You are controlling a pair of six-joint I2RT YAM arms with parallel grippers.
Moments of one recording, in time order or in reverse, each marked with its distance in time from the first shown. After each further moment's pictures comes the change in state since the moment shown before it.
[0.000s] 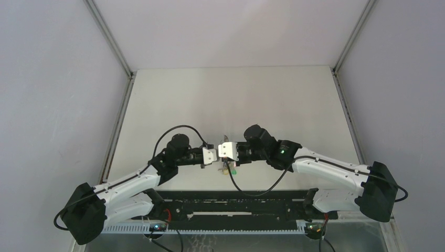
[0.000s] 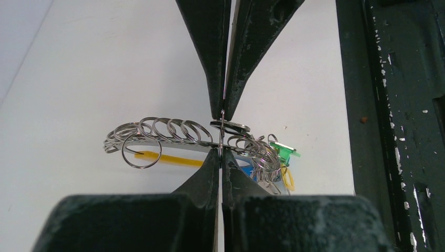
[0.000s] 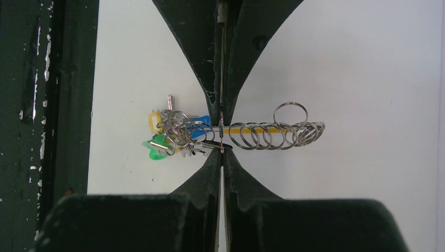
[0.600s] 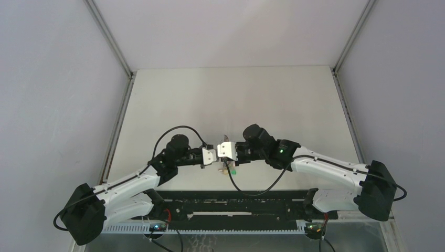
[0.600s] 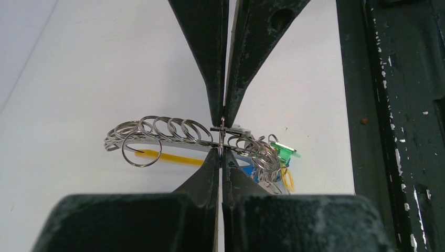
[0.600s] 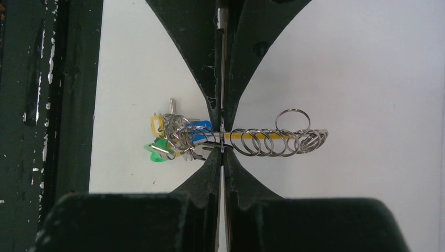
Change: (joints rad) left arm -0.003 -0.010 -0.007 0.005 -0.006 -0.003; right arm 0.000 0.015 0.007 0.004 -0.014 0.000
